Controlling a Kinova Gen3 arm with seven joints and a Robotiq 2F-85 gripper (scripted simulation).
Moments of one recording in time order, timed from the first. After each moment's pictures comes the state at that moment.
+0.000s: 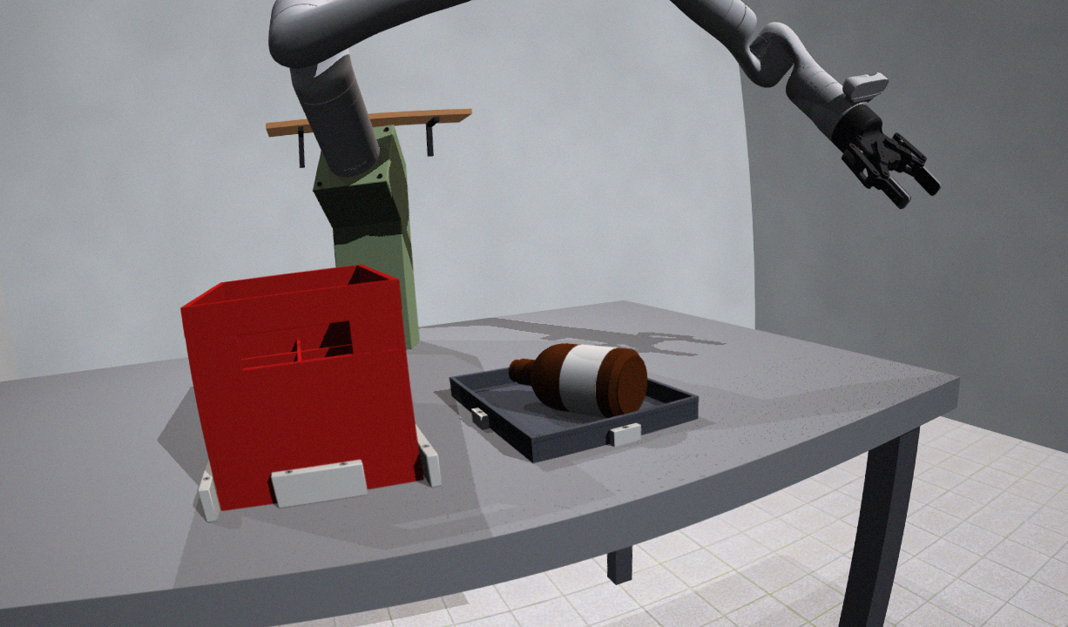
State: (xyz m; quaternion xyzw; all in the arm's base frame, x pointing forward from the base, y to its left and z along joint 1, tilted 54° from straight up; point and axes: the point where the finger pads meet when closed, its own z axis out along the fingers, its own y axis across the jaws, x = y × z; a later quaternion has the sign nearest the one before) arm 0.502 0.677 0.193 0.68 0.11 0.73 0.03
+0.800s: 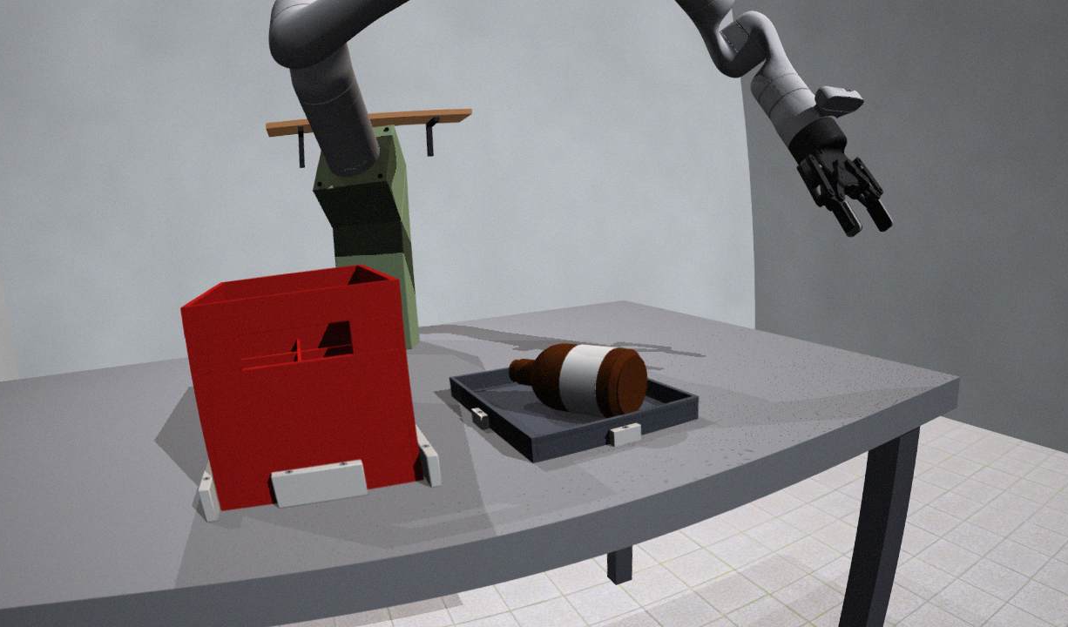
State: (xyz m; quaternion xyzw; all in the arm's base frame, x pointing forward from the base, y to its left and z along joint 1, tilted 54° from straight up) arm 0.517 0.570 0.187 0.73 0.15 0.66 0.13
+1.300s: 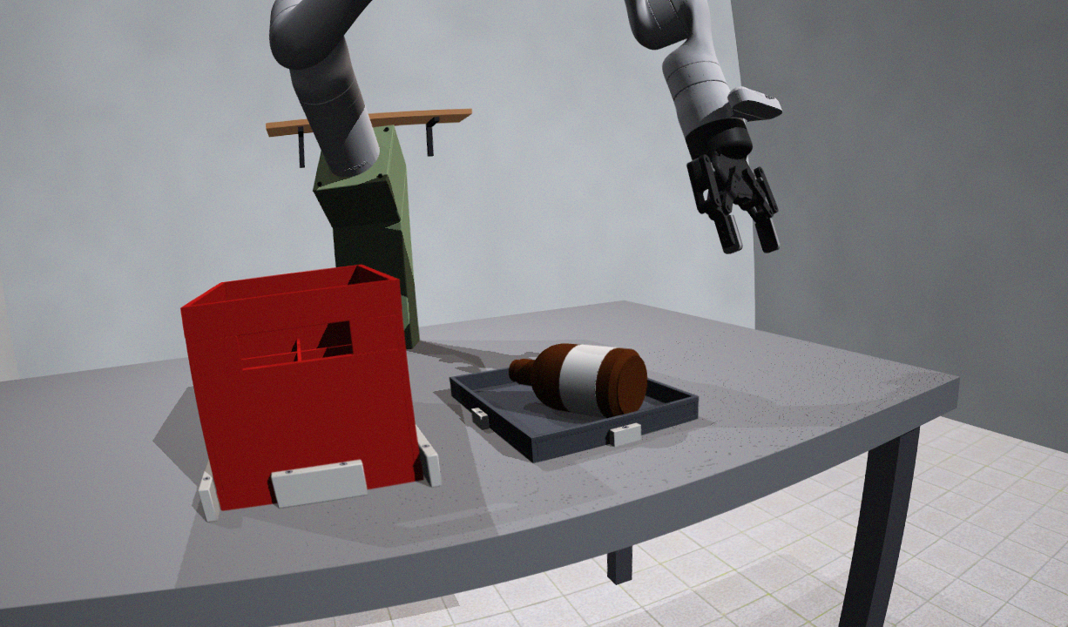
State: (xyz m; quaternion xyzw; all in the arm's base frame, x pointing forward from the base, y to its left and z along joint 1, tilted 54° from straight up) arm 0.485 0.406 0.180 0.79 0.20 0.54 0.21
